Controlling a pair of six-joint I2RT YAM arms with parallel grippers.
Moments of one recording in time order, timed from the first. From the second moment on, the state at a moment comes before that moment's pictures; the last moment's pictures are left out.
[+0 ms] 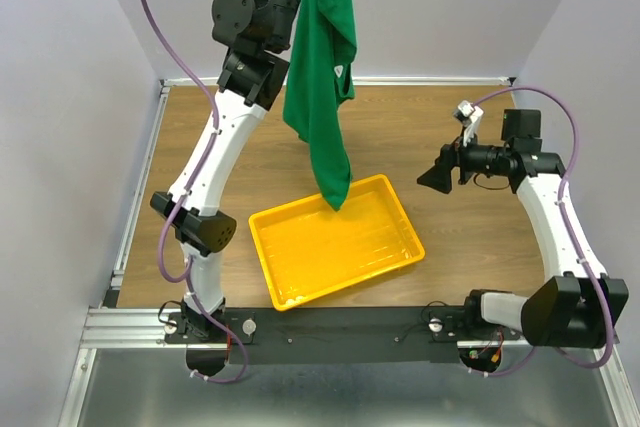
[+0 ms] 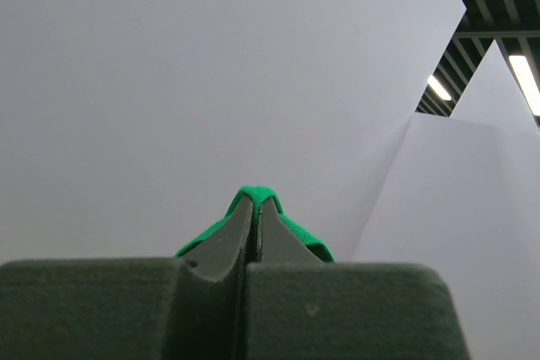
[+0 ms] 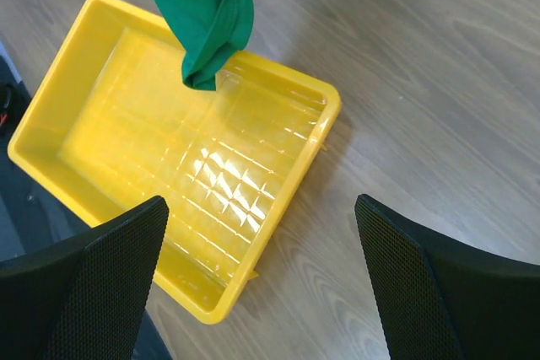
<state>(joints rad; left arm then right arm) -0.55 1.94 2.49 0.27 -0.22 -0.39 -0.07 1.22 1.10 -0.71 -0.92 -0.39</state>
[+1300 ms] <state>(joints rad) -0.44 1.89 2.05 0.52 0.14 -0.88 0.09 1.28 1.04 -0.70 -0.75 -0.38</state>
